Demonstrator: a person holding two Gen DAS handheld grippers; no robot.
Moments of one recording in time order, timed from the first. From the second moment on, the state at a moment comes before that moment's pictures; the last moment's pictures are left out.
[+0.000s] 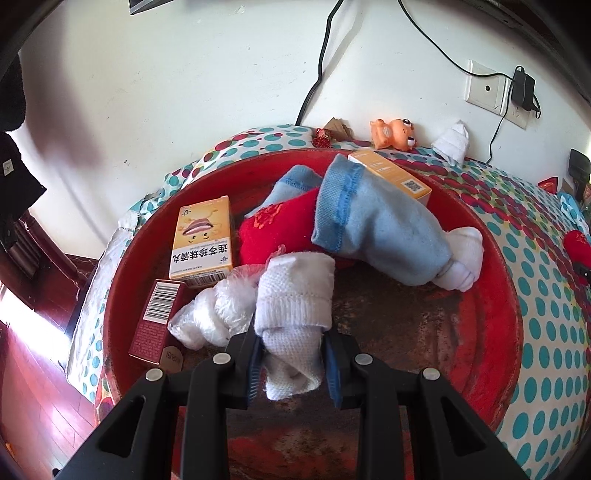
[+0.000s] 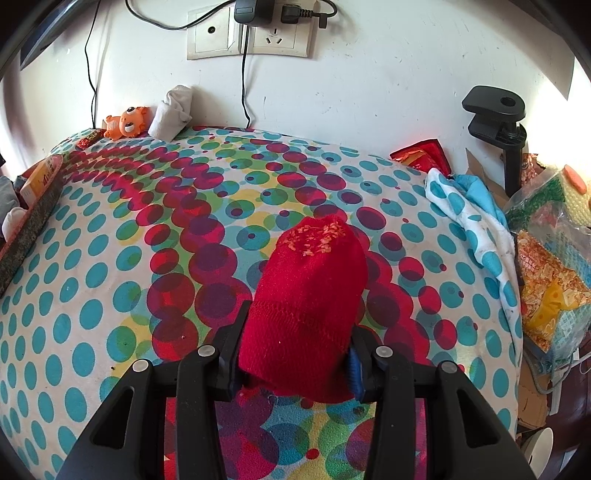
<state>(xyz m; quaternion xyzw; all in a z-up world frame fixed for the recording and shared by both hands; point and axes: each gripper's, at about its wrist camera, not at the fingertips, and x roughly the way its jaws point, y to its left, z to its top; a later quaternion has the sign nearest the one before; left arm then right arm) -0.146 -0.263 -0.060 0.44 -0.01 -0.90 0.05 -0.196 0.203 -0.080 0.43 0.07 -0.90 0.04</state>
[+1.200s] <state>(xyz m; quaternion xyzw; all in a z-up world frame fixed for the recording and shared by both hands) -0.134 -0.271 -0.063 0.46 0.02 -0.88 0.09 -0.168 0.007 -0.027 0.37 0.09 -0.89 0.23</state>
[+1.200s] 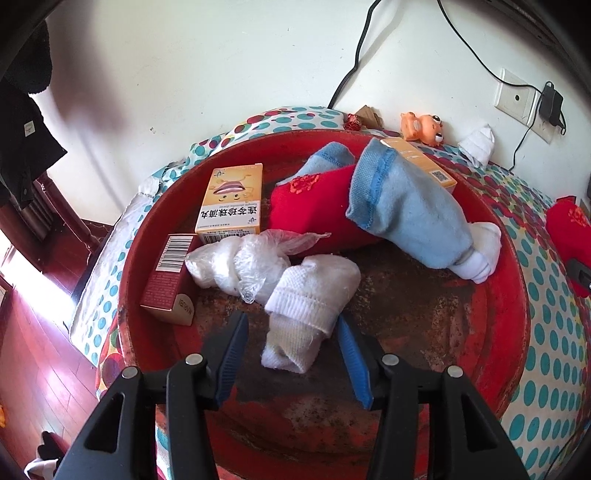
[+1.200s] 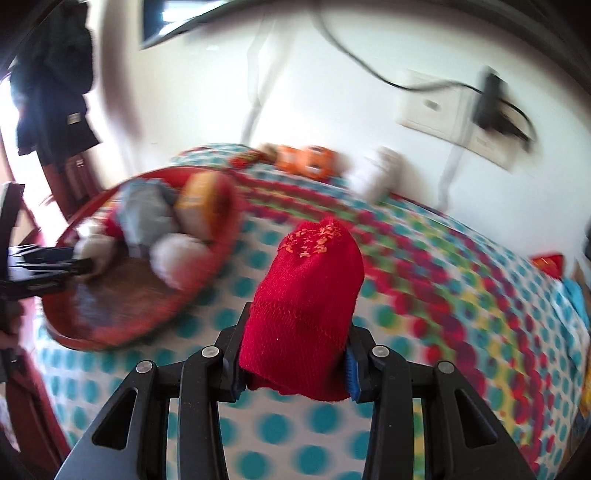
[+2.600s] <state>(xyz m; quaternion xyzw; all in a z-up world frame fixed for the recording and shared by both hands) -0.109 -0.293 -0.027 0.44 0.02 -0.89 0.08 -0.156 -0.159 -0.046 0.39 0.14 -0.85 0.33</state>
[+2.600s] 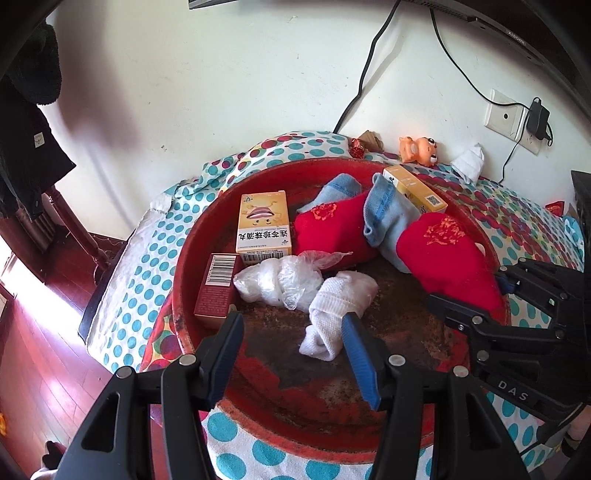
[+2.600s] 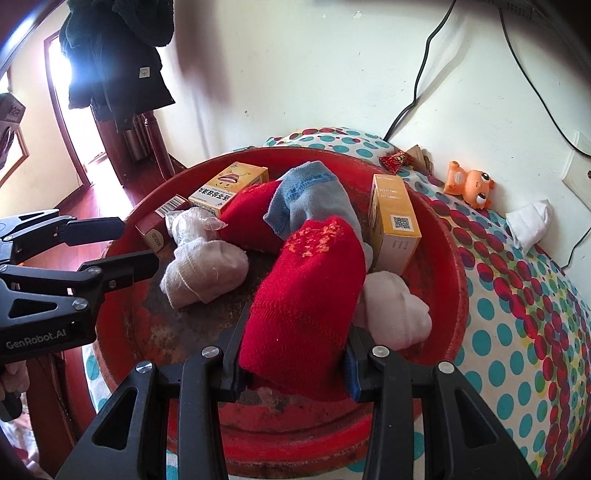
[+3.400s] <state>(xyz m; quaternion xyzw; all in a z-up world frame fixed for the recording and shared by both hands) -0.104 -0.311 -0.033 0.46 0.04 -0.88 0.11 -0.163 -0.194 -0.059 0.41 0.15 -0.83 0.33</state>
